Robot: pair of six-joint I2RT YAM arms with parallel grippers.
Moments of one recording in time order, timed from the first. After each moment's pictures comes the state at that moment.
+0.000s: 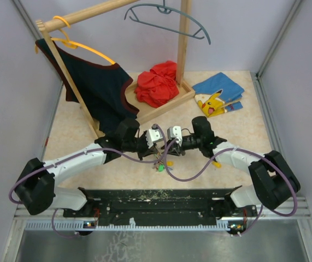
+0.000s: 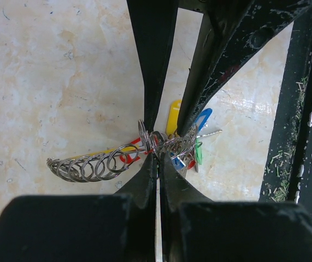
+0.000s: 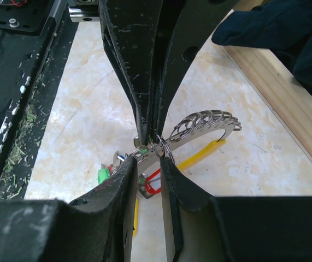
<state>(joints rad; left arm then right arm) -0.79 1.32 0.80 -0.11 0.44 0.34 0.55 1.37 0.62 0.24 -1.00 -0.58</state>
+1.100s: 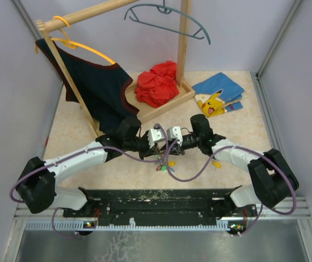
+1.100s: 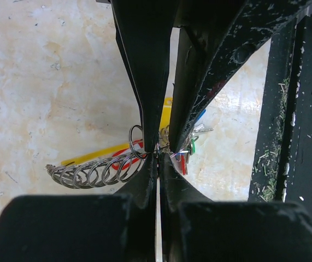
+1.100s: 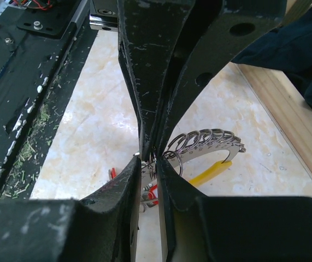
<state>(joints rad) -0.80 1.34 0.83 -0.14 0.48 0.35 0.55 1.39 0.66 0.17 -1.09 -0.66</state>
